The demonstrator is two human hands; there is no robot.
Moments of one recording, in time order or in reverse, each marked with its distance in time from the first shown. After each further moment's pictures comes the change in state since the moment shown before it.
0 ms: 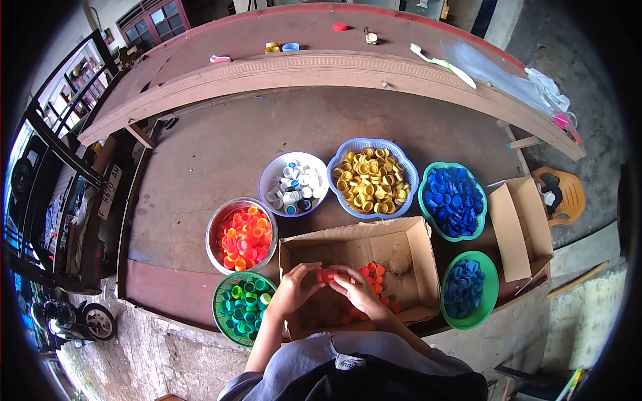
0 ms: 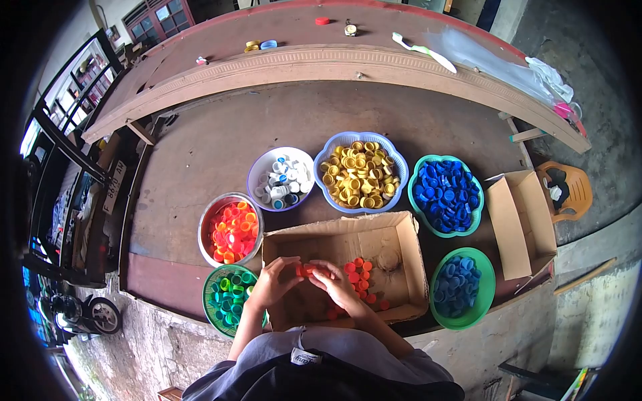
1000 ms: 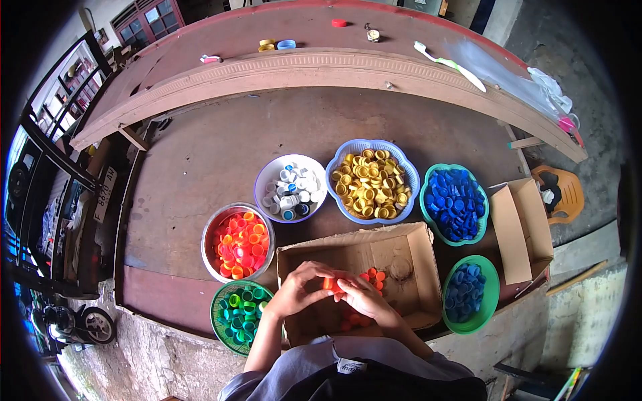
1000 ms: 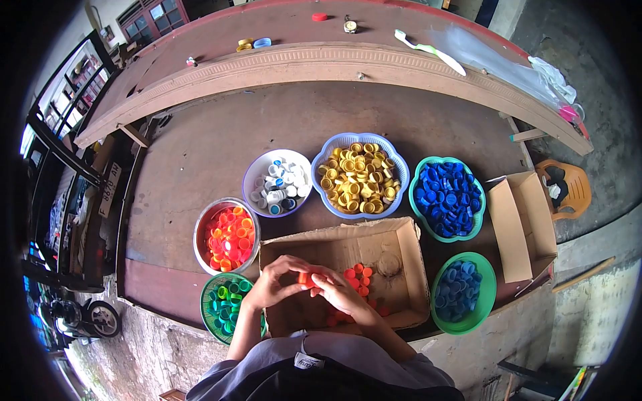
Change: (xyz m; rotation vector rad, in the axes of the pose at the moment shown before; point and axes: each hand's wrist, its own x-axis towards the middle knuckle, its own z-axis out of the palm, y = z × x) left_hand 0.034 0.002 -0.012 -0.243 -0.182 0.154; right_hand 0.001 -0.036 0.016 -0.001 -0.219 0.009
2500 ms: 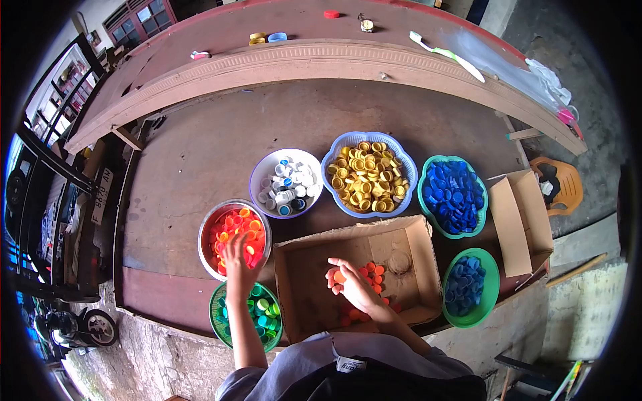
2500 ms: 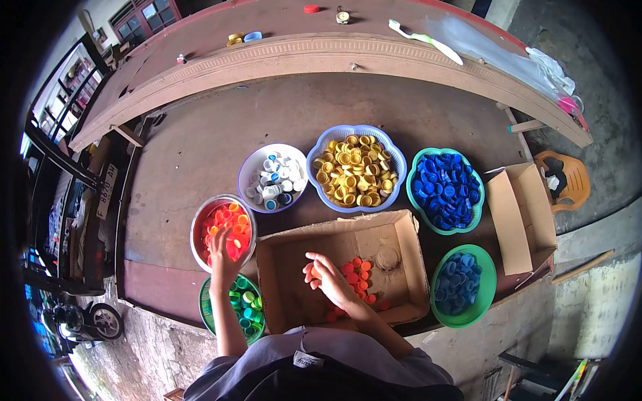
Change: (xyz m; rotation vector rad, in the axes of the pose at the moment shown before) left_hand -0.040 -0.057 -0.065 0.871 0.482 -0.343; right_hand 0.008 0.016 -0.011 -0.027 0.161 -0.015
